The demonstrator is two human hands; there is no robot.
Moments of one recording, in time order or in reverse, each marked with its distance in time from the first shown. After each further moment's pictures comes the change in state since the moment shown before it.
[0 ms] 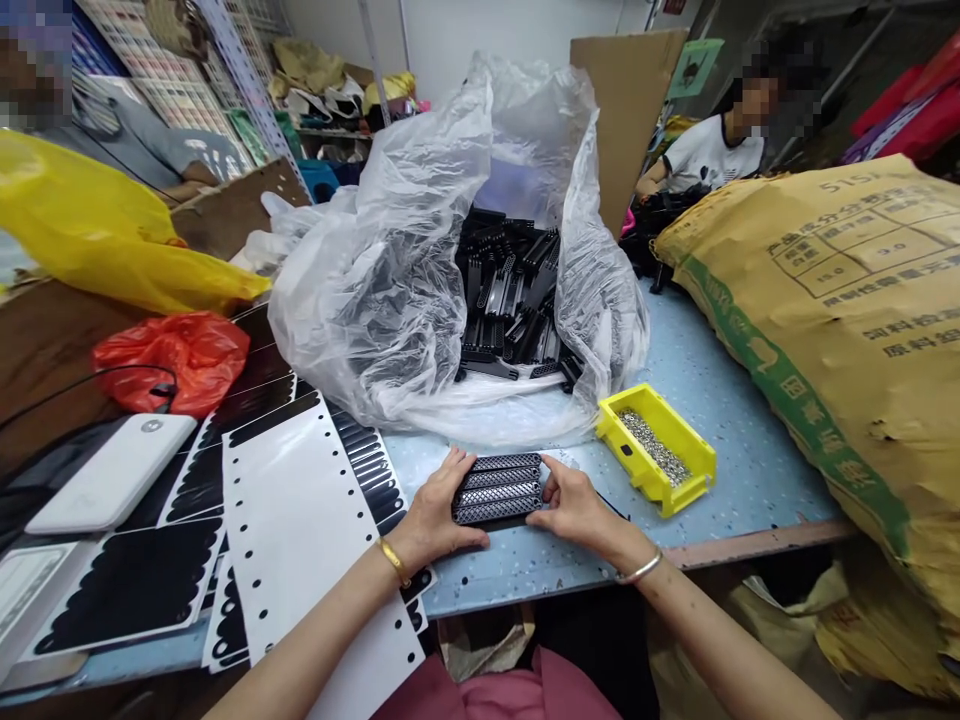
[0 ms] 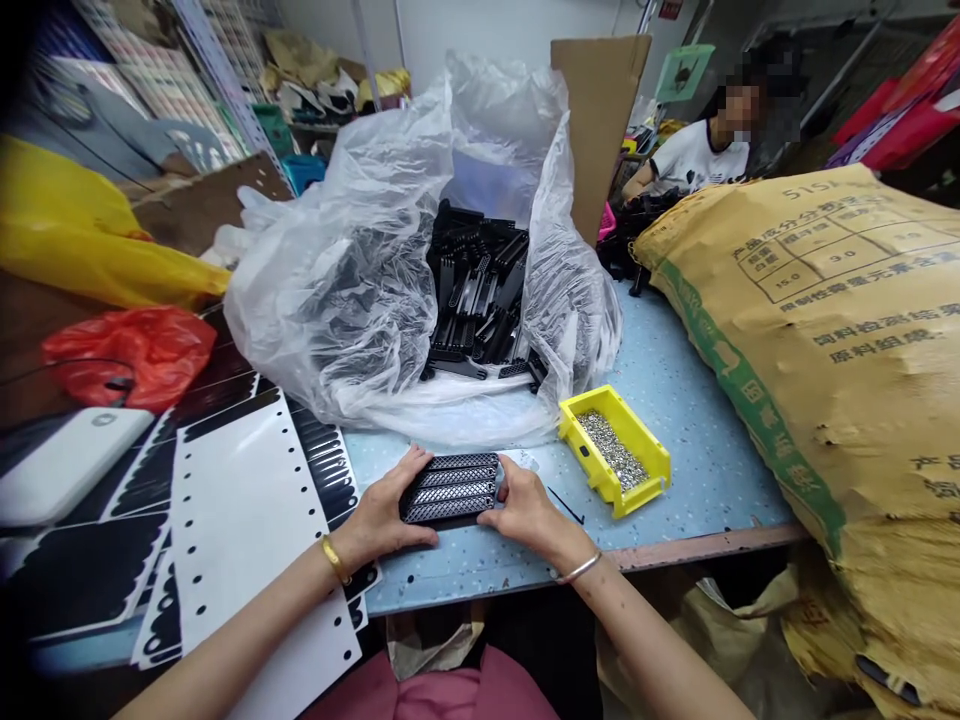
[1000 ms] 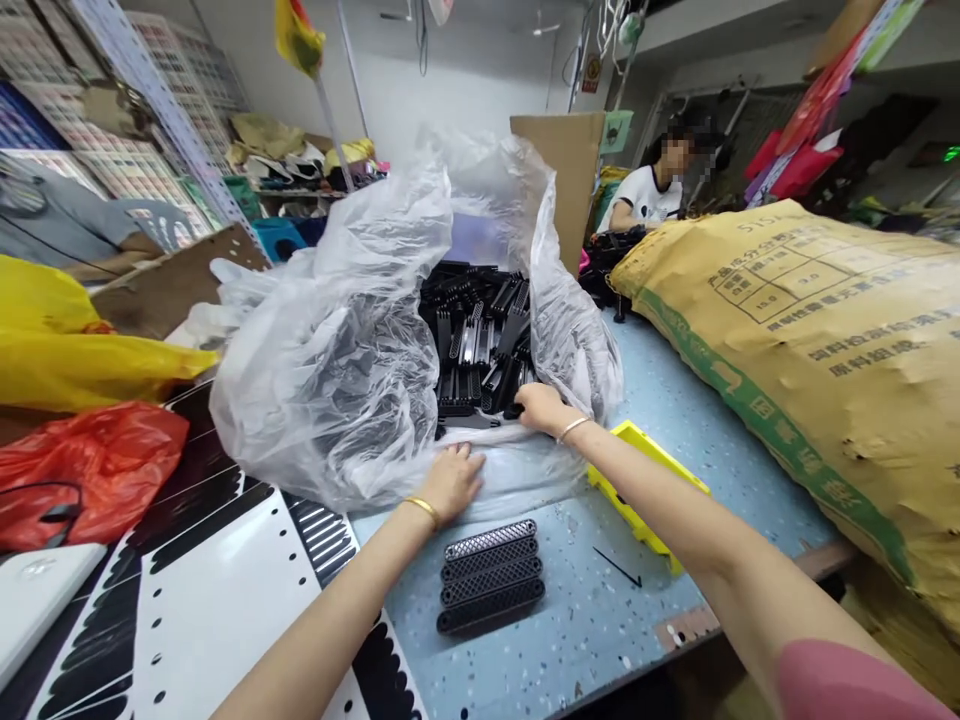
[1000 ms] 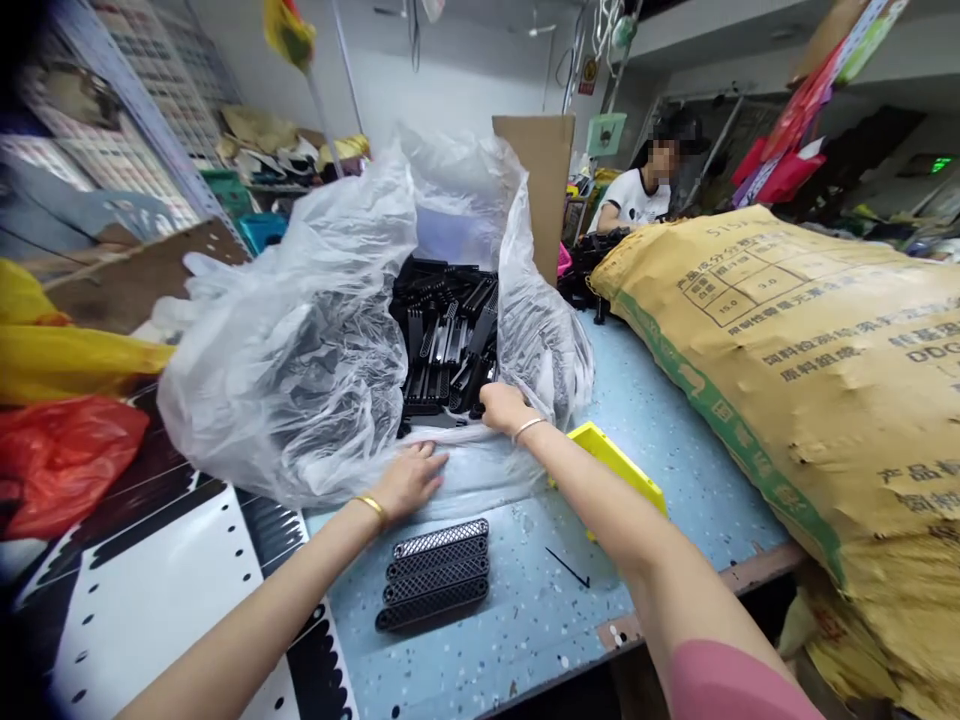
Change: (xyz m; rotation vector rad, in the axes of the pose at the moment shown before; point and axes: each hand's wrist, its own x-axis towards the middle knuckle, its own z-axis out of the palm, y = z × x) left_hand 0.154 -0.013 -0.020 0.457 -0.172 0.109; right_hand 0.204 -0.033 -0.084 -0.585 0.143 -0.075
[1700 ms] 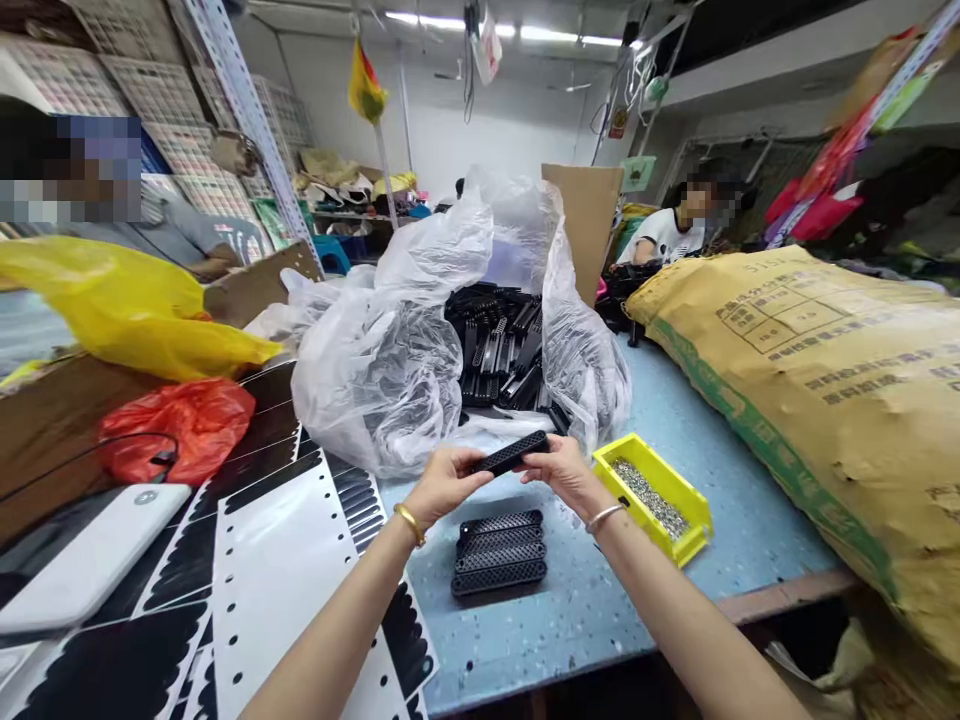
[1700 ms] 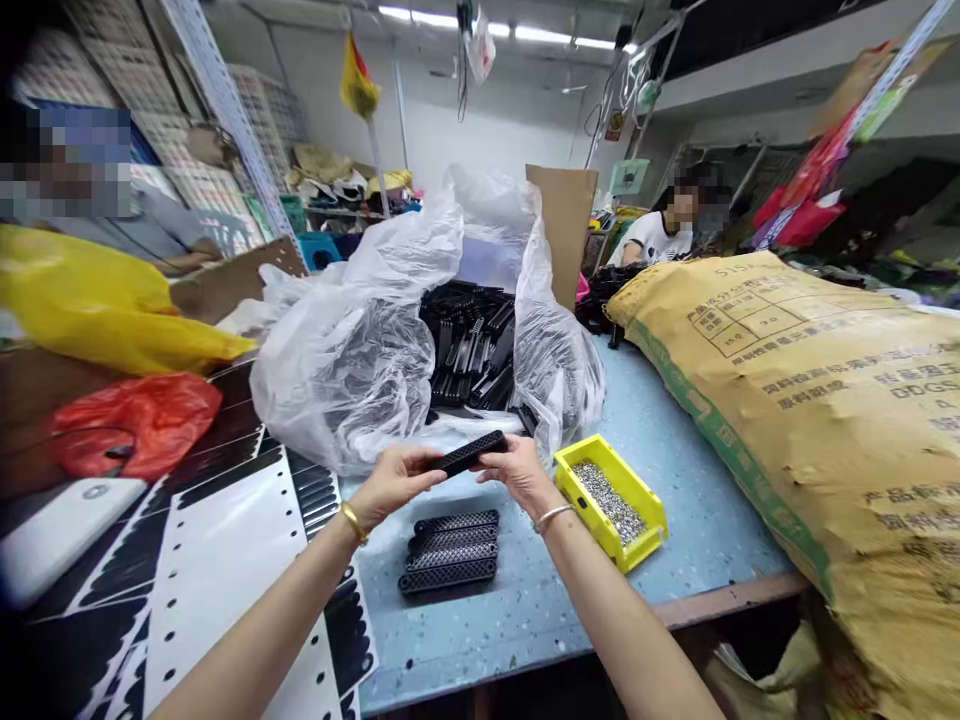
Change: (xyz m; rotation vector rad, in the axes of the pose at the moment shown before) left_hand -0.056 0.019 -0.036 -0.785 0.261 -0.085; right_hand -0.112 -0.040 0.023 1.572 -0.037 0.184
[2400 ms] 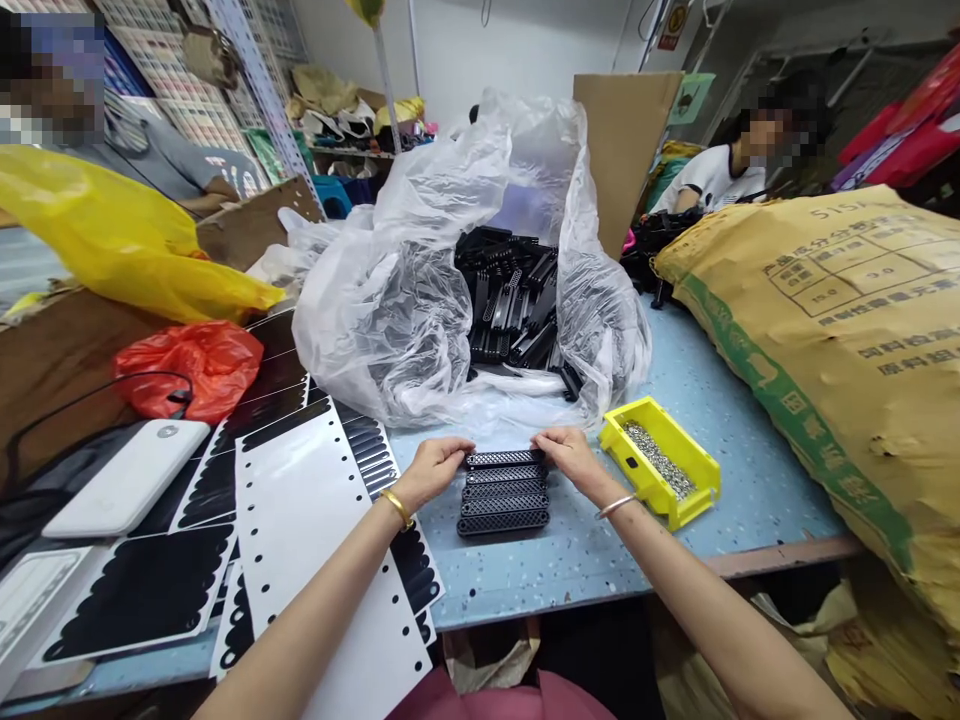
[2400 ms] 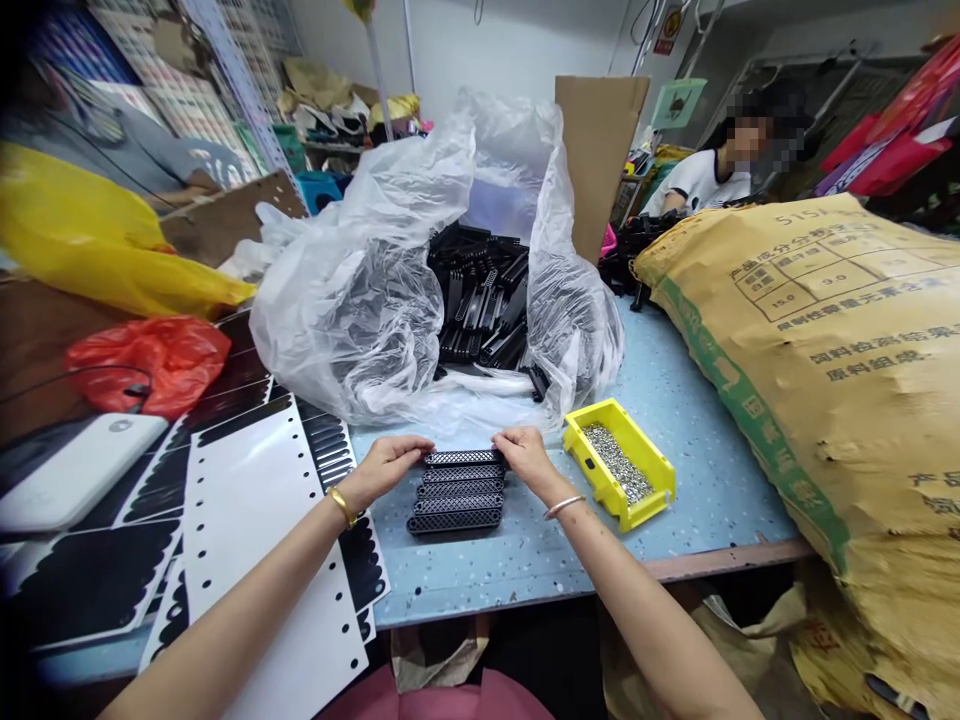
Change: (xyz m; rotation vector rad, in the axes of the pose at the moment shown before) left_hand -0.042 -0.038 0.004 0.072 0.025 -0.143; right_hand -0.015 0.039 -0.028 -0.808 0.069 -0.067
